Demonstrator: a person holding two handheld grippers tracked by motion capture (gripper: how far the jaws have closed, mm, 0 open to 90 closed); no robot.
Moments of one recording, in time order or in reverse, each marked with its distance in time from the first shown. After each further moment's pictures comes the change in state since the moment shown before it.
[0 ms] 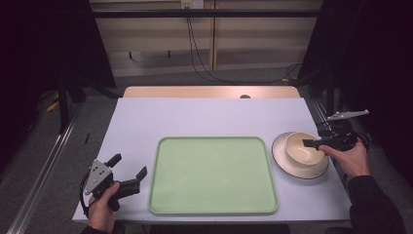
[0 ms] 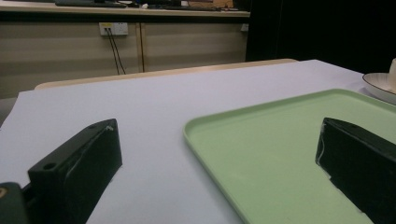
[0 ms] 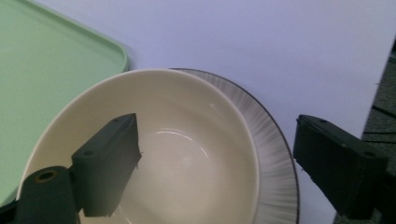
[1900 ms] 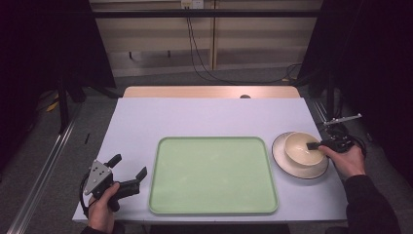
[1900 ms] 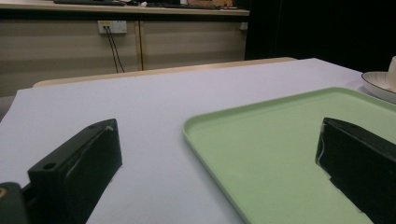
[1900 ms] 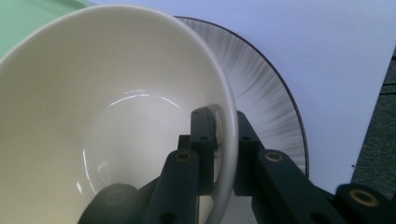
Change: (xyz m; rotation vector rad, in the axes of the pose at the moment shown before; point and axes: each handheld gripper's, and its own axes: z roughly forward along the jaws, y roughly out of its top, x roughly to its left) left arm 0.000 -0.001 0.000 0.011 0.002 0.003; right arm -0.011 -0.016 0.015 0.136 -0.011 0.105
